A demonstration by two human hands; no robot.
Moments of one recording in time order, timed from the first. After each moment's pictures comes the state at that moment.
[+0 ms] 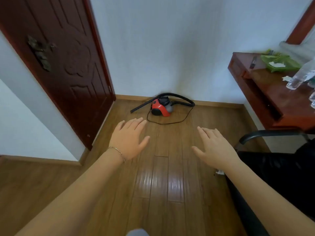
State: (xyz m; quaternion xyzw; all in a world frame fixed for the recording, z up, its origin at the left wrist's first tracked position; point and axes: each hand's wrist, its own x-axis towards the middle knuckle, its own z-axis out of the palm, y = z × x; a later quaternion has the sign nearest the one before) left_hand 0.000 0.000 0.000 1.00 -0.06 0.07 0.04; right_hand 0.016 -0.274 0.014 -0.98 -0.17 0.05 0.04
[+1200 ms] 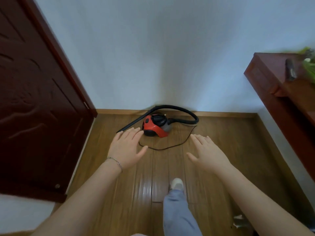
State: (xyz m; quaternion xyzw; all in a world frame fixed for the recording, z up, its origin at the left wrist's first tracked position) left_hand 0.533 0.057 -0.071 1.00 -0.08 -0.02 0.01; right_hand 0.540 -0.213 -0.066 -0.98 -0.14 0.11 0.07
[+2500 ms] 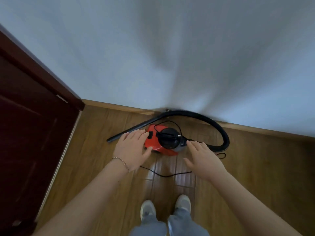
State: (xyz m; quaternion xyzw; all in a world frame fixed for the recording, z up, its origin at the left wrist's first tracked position) left_hand 1.009 0.103 -0.289 0.99 -0.03 -0.14 0.07; right_hand 1.040 -0.136 -0.297 -0.93 -0.21 0.28 0.05
